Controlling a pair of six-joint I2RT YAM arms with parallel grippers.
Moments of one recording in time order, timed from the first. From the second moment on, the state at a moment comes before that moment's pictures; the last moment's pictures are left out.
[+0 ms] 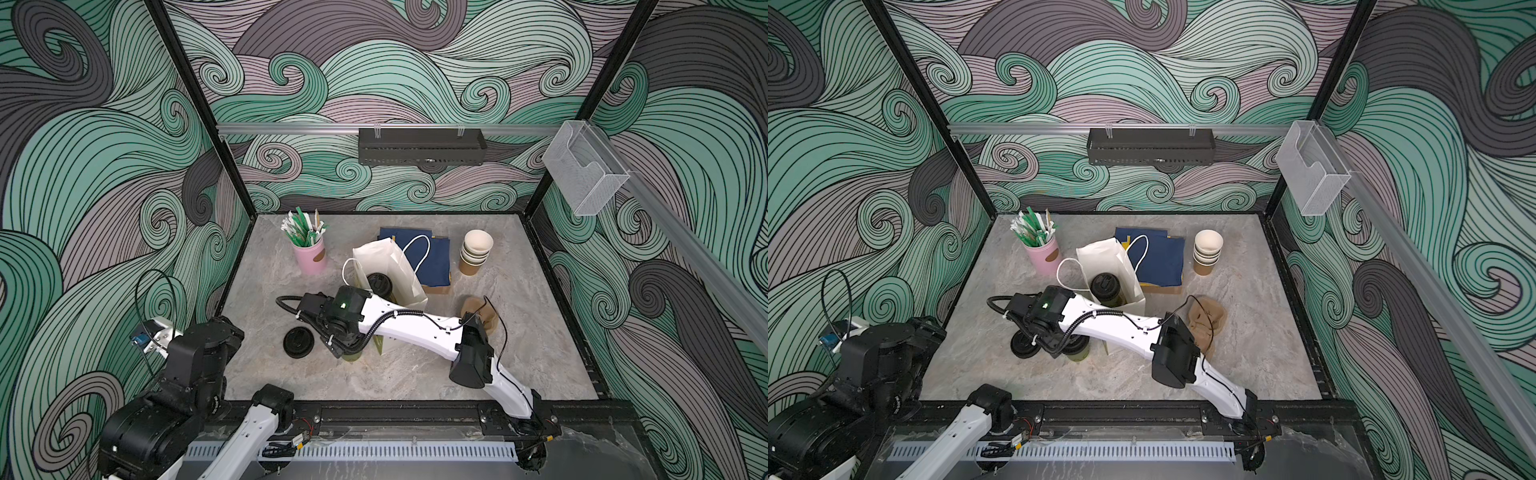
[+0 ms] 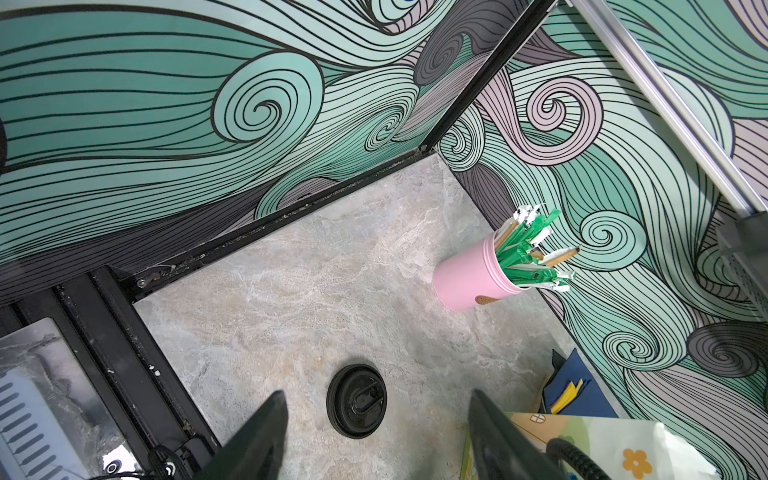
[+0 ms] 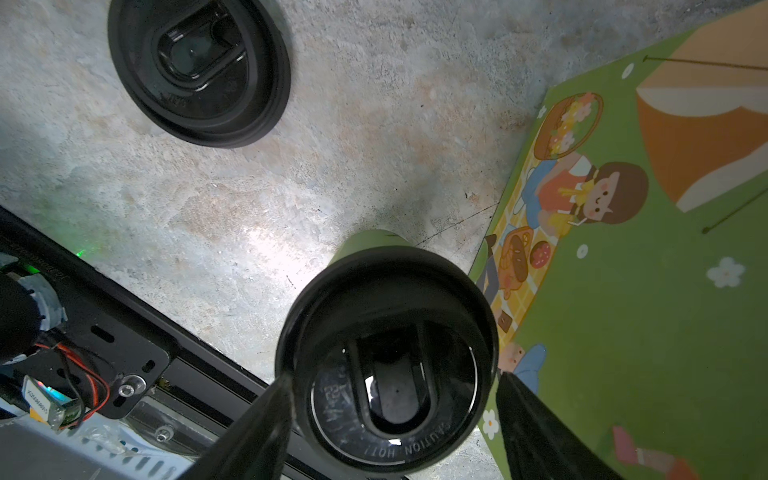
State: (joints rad) left arm -0.31 0.54 1.36 -1.56 -0.66 -1.08; right arm 1.28 2.29 2.30 -1.43 0.21 0.45
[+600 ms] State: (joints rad) left arm -0.31 0.54 1.35 -1.55 -0.66 -1.08; right arm 1.27 2.29 2.30 -1.43 0.17 0.45
